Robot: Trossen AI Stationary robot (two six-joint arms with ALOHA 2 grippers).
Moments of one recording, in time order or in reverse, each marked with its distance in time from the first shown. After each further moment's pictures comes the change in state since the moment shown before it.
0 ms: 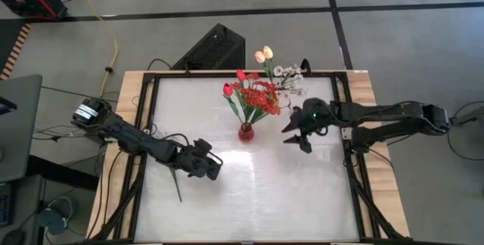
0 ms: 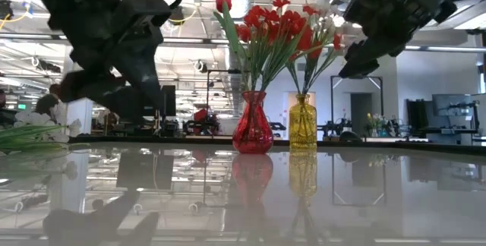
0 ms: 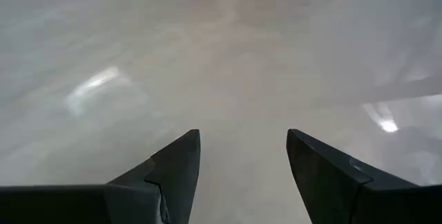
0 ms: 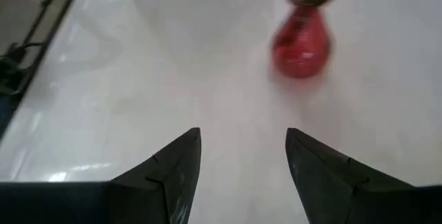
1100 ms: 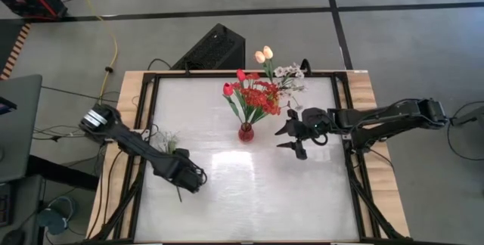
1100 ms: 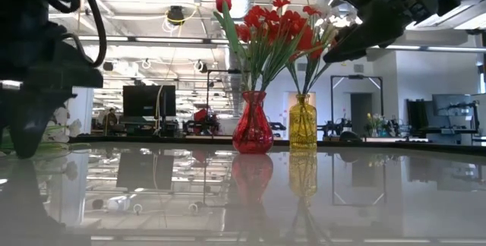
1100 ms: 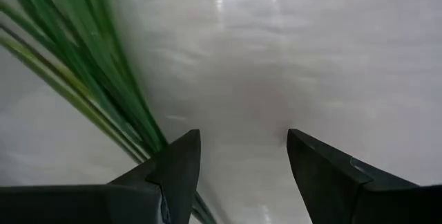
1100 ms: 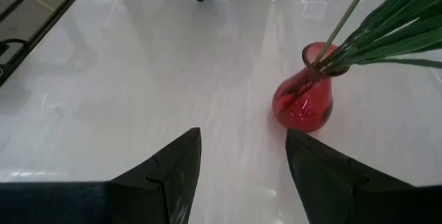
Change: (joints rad) left arm -0.145 0.137 0.128 -0.671 0.270 -0.658; right arm 0.170 0.041 0.000 0.172 0.184 -0.078
